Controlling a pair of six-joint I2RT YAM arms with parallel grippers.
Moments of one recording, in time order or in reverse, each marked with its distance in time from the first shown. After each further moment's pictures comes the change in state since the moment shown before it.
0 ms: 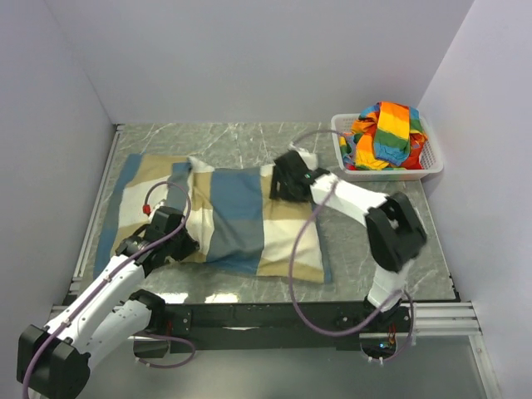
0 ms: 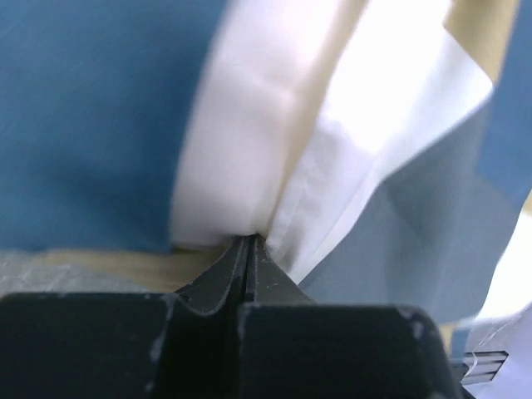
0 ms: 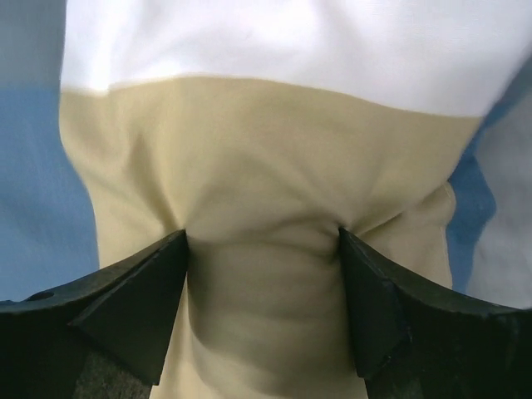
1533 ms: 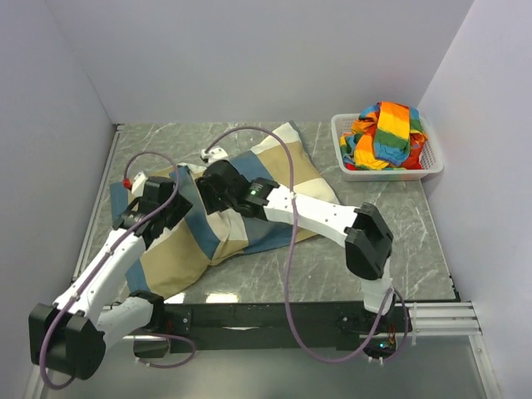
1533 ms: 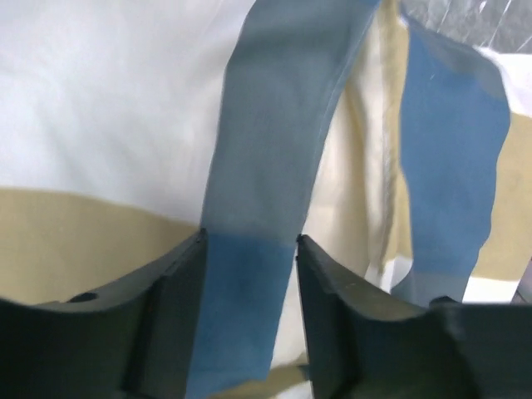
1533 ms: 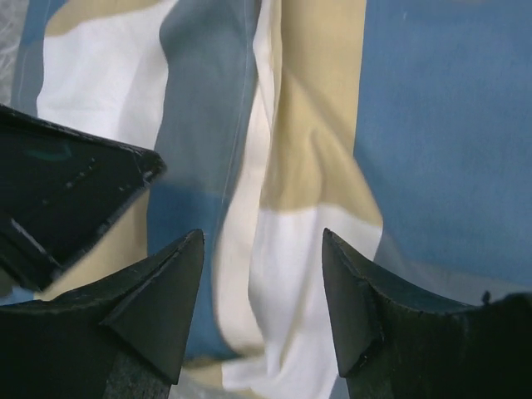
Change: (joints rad) left arm 0.143 0.163 0.200 0.097 -0.167 -0.021; right arm 0.410 0.154 0.451 -0.027 0.029 -0.244
